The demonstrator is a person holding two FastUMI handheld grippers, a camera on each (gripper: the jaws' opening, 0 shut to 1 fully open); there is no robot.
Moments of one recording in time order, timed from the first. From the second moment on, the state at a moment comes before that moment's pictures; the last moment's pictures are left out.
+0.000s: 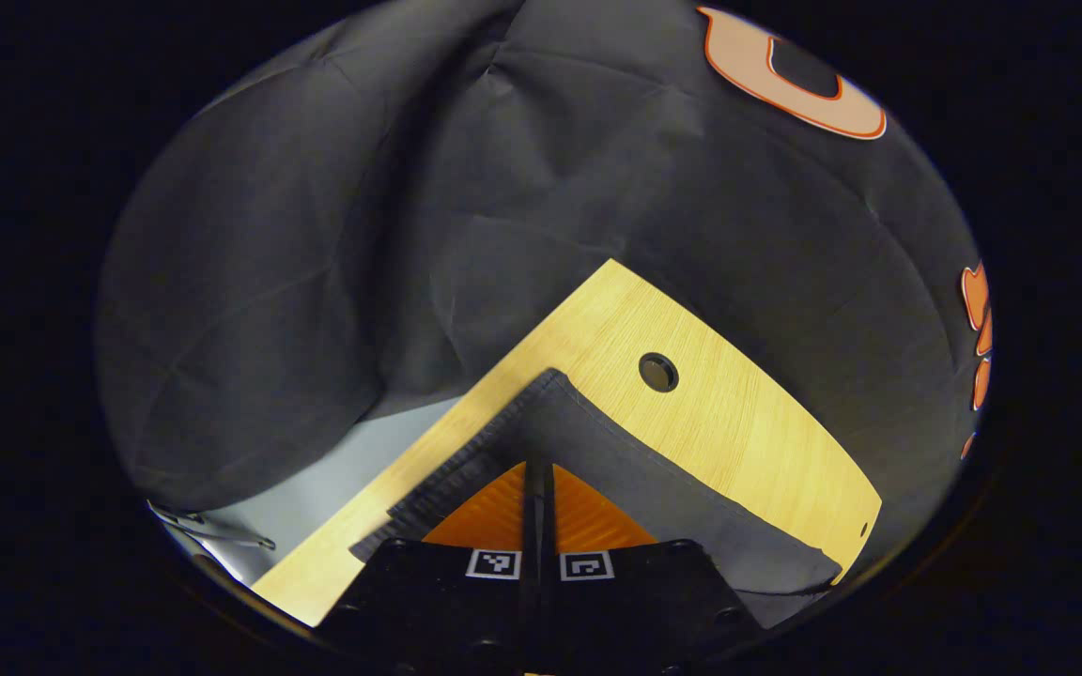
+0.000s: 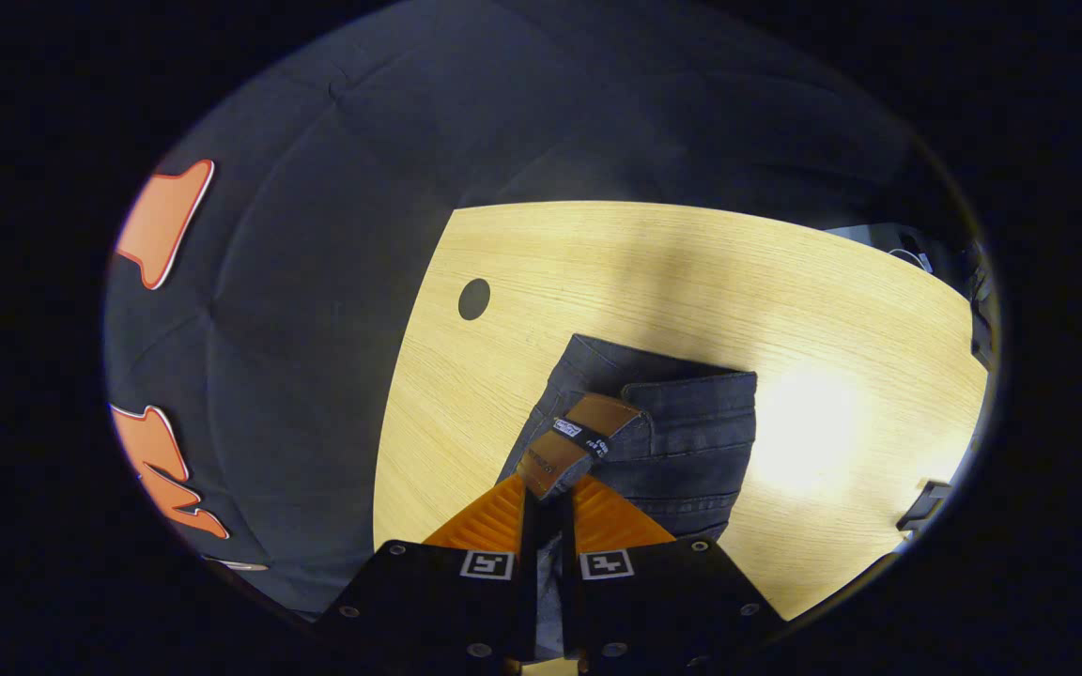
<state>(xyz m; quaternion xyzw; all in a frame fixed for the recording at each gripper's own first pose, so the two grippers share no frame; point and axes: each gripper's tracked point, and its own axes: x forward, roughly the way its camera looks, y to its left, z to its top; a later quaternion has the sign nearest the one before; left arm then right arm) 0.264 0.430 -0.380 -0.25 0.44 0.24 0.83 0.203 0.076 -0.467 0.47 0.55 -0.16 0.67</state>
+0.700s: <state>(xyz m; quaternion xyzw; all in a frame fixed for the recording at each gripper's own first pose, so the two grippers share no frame) 0.243 0.419 -0.474 -0.25 0.59 0.33 0.70 0.206 0.078 -0.481 0.47 0.56 -0.15 0.66</state>
